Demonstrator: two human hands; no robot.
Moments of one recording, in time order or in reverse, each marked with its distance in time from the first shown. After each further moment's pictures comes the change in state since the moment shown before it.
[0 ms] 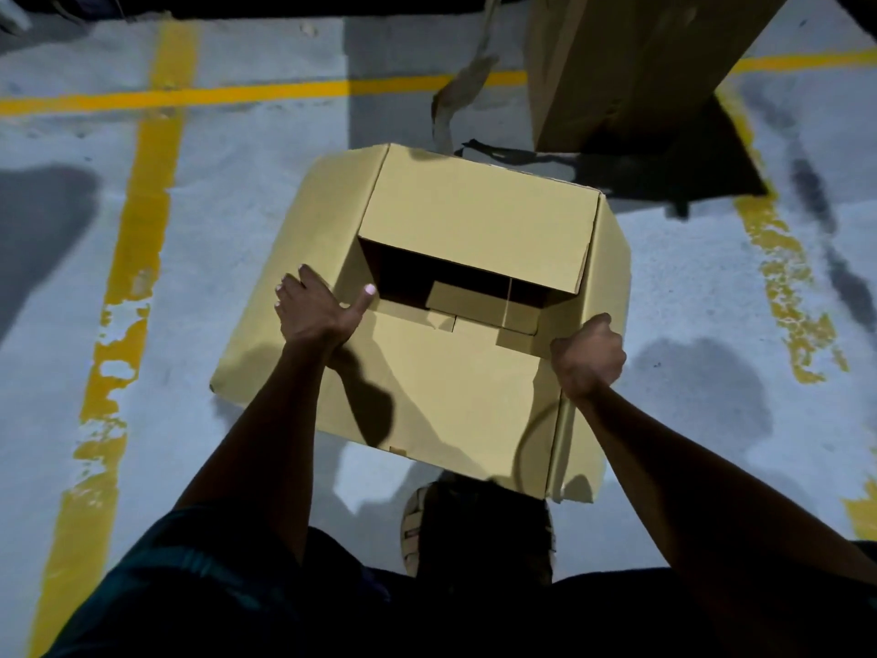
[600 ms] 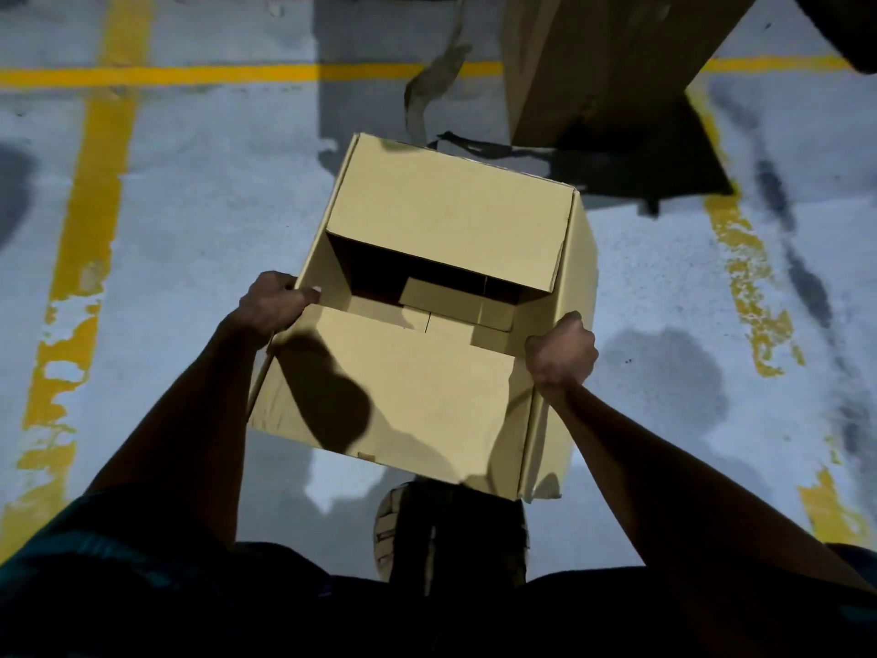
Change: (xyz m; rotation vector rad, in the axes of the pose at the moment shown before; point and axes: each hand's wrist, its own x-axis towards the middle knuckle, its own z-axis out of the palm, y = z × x) left_hand 0.036 -0.015 -0.008 -0.371 -0.285 -0.071; right_hand 0.002 0.004 0.000 0.025 -0.001 -0.055
